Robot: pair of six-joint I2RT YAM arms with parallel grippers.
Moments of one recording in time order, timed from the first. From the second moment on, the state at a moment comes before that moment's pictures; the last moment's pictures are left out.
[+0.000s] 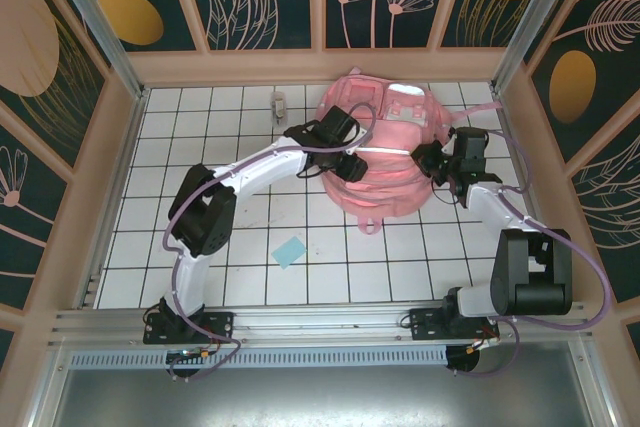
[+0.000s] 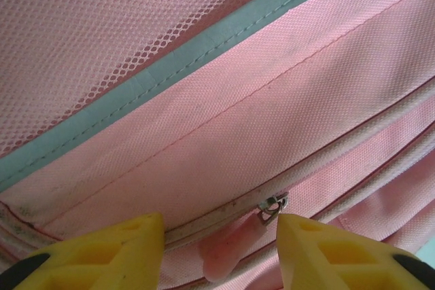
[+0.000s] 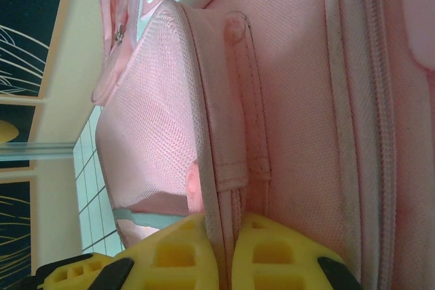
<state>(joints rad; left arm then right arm) -0.77 2.08 1.74 -0.61 0.17 -0.11 0.02 1.38 0.77 -0.03 -0.45 0.84</state>
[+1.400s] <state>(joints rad) -0.81 2.23 1.91 -0.75 0.08 -0.14 0.02 1.40 0.79 -0.02 -0.44 0.84</state>
